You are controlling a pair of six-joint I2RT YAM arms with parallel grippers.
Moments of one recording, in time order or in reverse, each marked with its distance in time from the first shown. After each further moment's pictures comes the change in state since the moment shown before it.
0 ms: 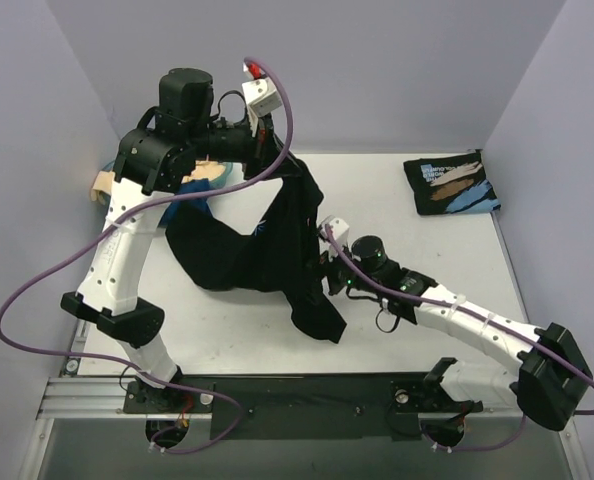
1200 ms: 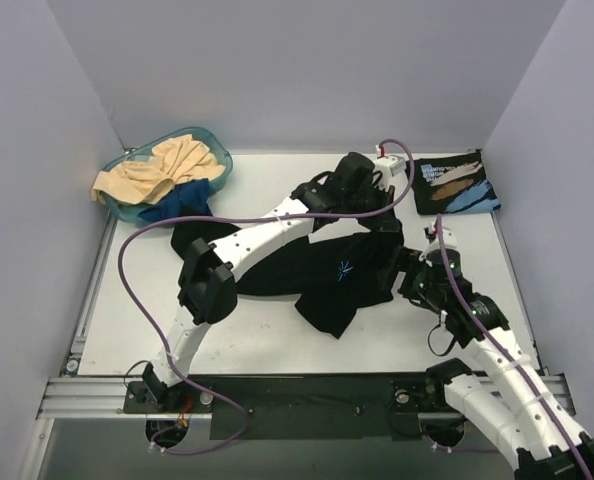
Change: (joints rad) left arm -0.386 0.478 -0.235 0.553 -0.492 -0.550; right arm -0.452 -0.469 -0.048 -0.553 0.209 0.340
